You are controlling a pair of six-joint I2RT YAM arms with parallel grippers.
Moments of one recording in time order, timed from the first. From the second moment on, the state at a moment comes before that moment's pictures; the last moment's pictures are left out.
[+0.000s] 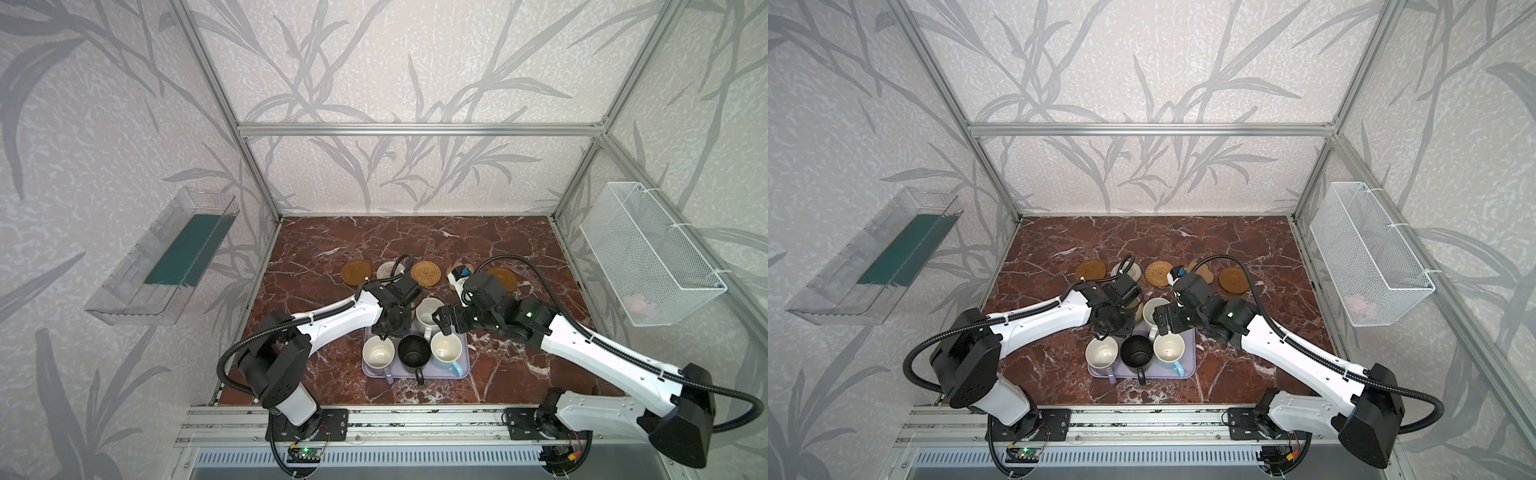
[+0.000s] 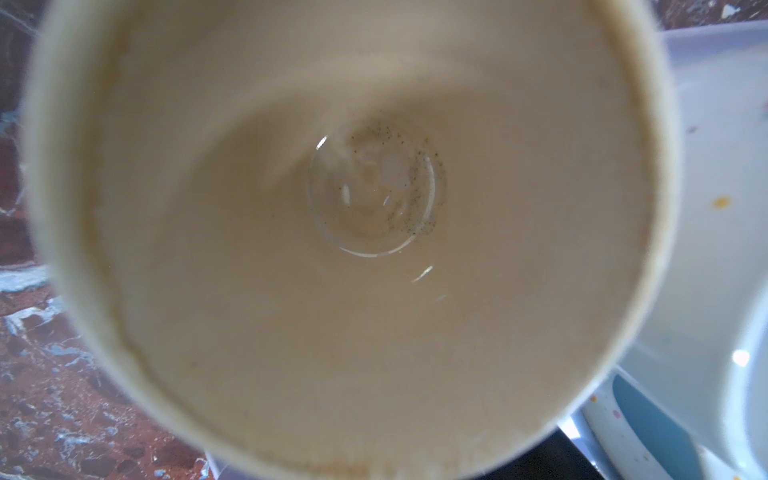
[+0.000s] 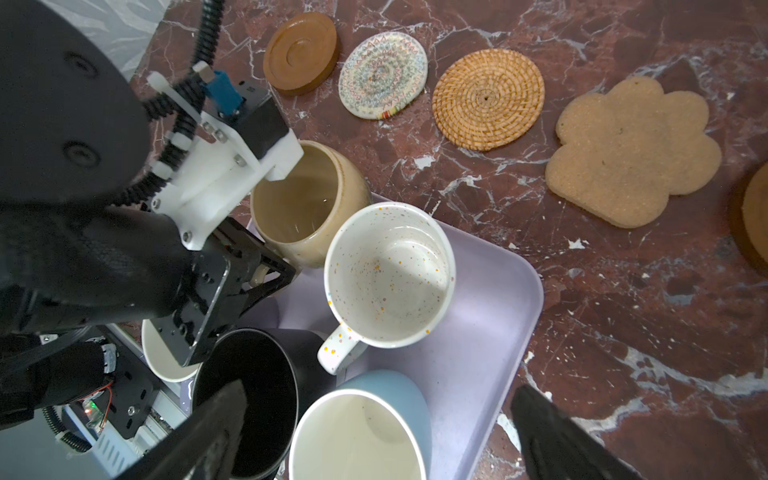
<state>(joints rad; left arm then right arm) -0.78 1.60 1.08 -0.83 -0.03 -0.65 0.84 1.18 0.98 -0.62 0.02 0.48</state>
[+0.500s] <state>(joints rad) -0.77 1.49 1.08 -0.86 -0.05 -0.65 0.84 1.15 0.95 -0.48 -0.14 0.47</state>
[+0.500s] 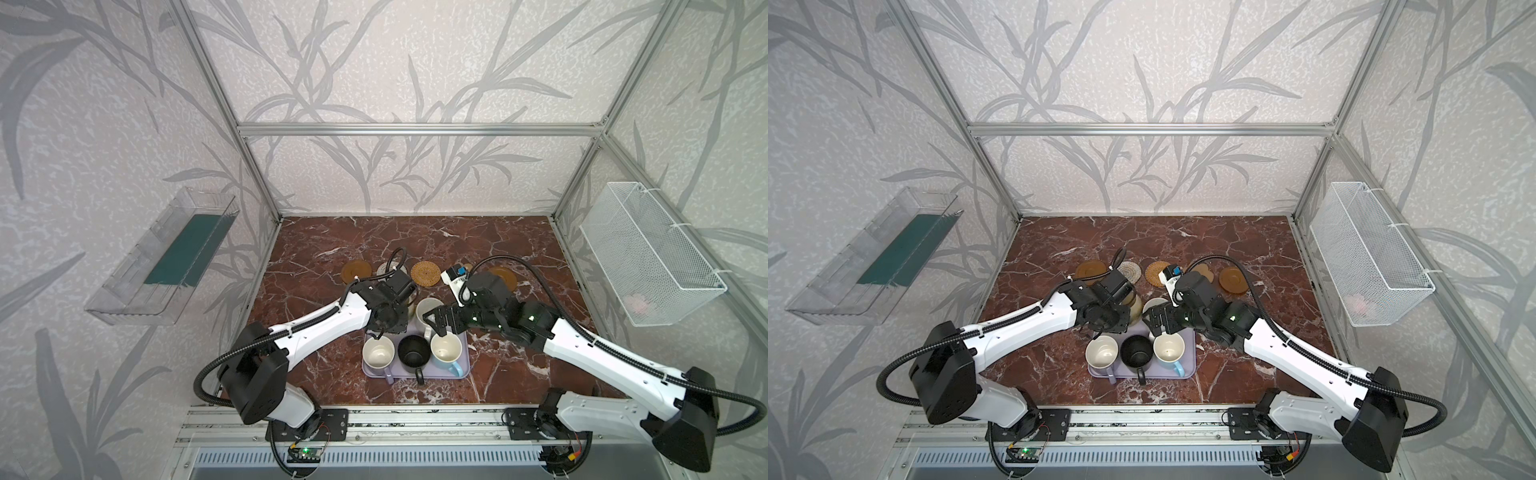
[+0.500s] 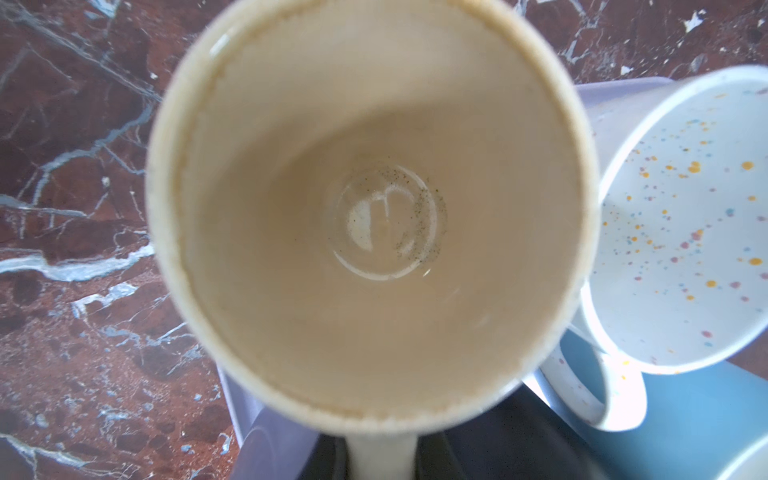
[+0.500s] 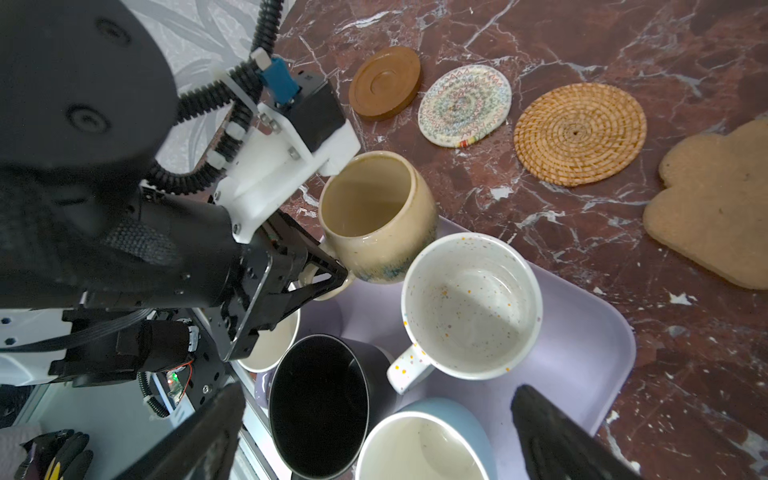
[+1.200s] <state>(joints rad) -0.66 1.41 1.21 -0.98 -0.15 -0.59 0.84 1.25 1.00 -0.35 -0.20 0.49</state>
